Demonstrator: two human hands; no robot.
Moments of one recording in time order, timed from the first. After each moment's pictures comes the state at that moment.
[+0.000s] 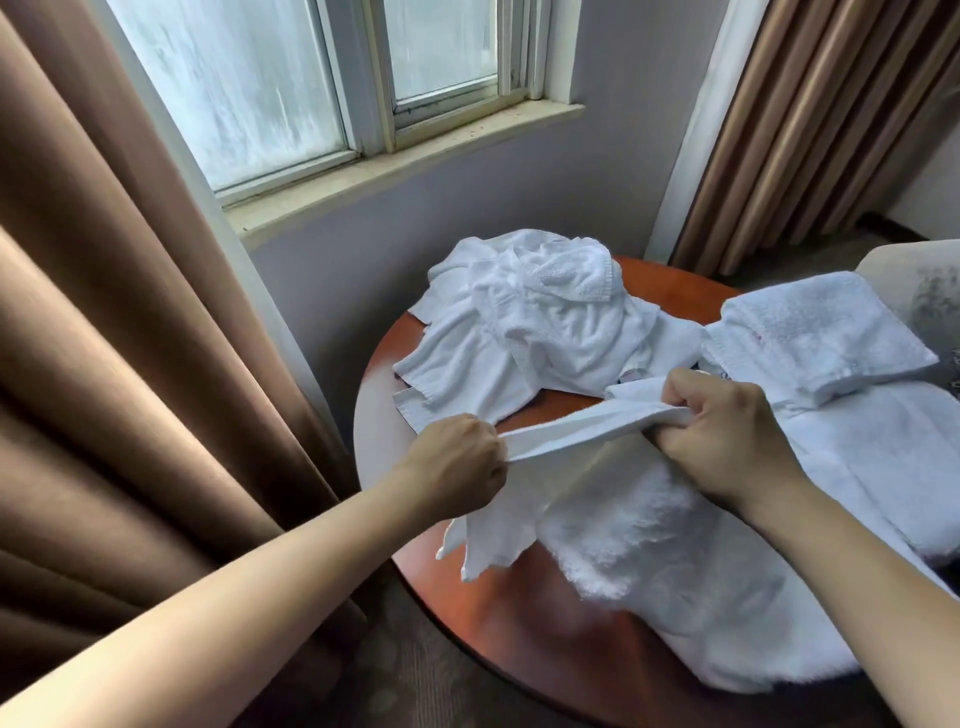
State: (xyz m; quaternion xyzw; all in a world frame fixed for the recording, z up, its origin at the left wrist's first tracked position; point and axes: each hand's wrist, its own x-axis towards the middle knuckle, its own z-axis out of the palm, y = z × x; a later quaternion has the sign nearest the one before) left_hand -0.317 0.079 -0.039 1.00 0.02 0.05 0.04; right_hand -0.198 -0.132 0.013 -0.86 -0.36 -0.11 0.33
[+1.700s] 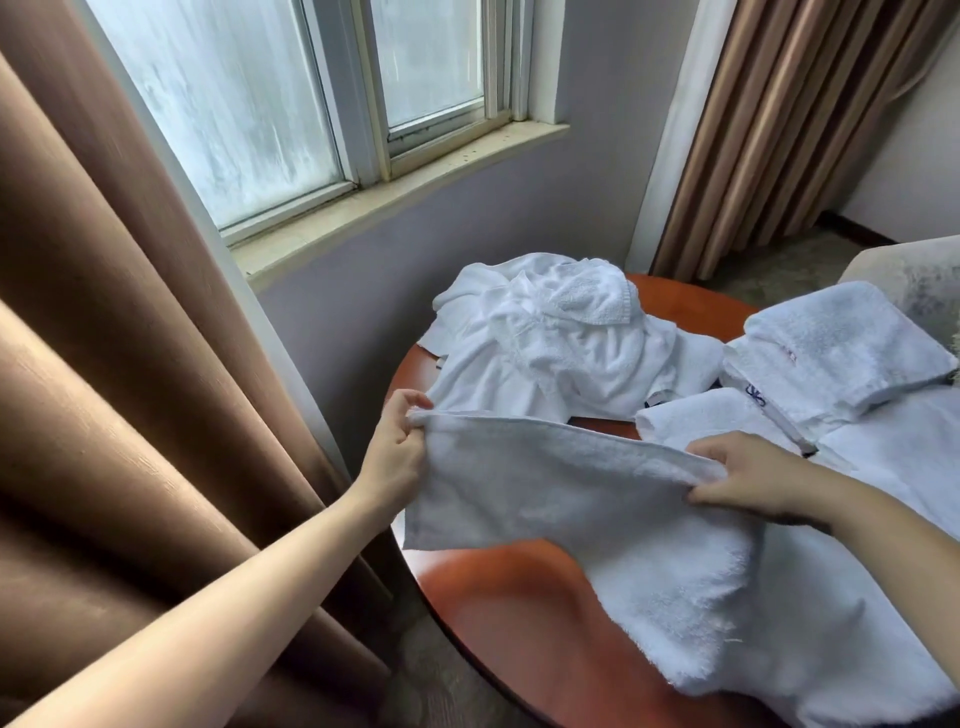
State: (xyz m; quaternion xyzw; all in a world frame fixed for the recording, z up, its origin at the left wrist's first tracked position) left_hand -0.323 0.198 -0.054 0.75 0.26 0.23 0.56; right_hand -0.166 -0.102 -0.009 -0.91 -0.29 0.24 0.19
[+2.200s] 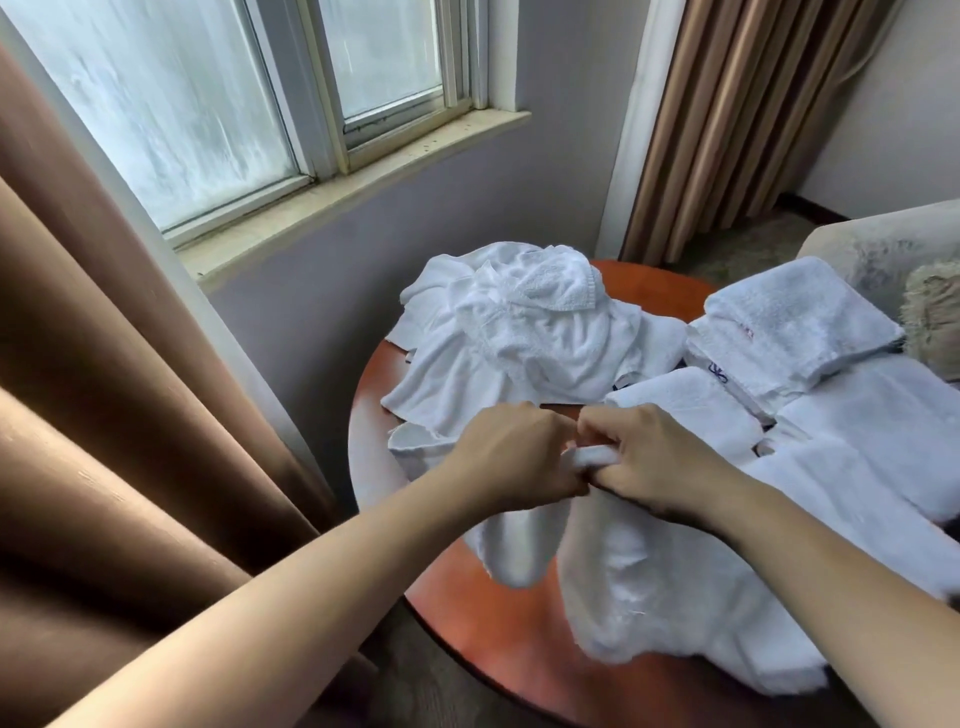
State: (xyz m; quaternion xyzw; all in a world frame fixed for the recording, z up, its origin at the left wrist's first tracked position) left_hand -0.285 0.090 0.012 0.99 -0.02 0.04 0.09; right_hand -0.224 -0.059 0.013 -0.86 -0.40 0.09 0.30
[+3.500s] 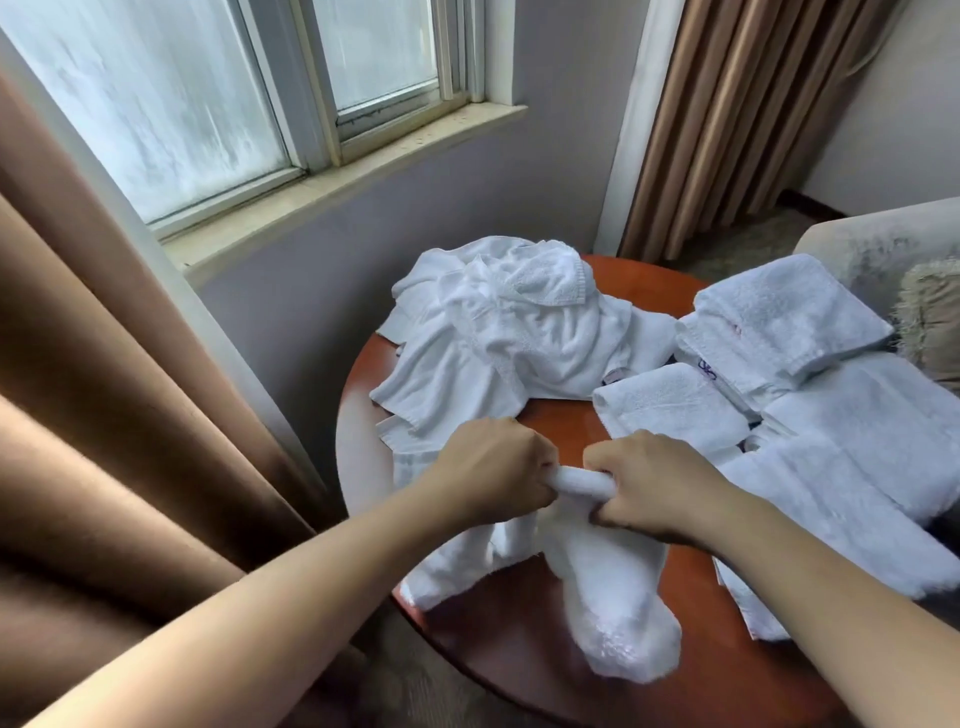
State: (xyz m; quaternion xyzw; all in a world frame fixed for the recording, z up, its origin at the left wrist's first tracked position) left_hand -0.288 0.084 -0.011 1.00 -0.01 0.01 0.09; right_hand -0.220 -0.082 -0.007 -0.91 -0.40 0.08 0.05
